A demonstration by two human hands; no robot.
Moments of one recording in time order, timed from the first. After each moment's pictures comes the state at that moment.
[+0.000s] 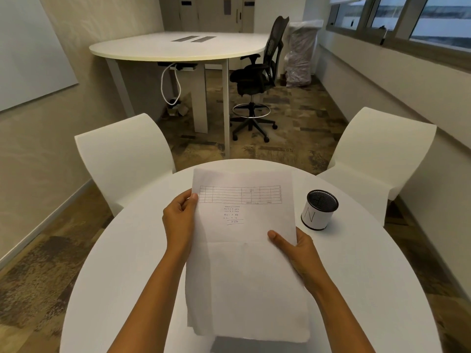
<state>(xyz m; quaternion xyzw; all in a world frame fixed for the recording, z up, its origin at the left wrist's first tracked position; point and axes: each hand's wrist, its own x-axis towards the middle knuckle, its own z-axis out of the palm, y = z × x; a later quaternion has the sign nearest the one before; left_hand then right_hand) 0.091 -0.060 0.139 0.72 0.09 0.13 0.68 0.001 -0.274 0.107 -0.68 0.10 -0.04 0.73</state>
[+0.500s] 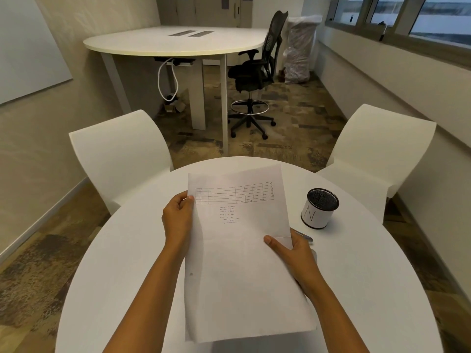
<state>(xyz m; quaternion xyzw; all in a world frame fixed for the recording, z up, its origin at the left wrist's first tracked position) 0.110 -0.056 0.124 0.73 0.12 0.08 0.67 0.009 -0.271 0.089 -0.72 0.14 -0.05 0.68</state>
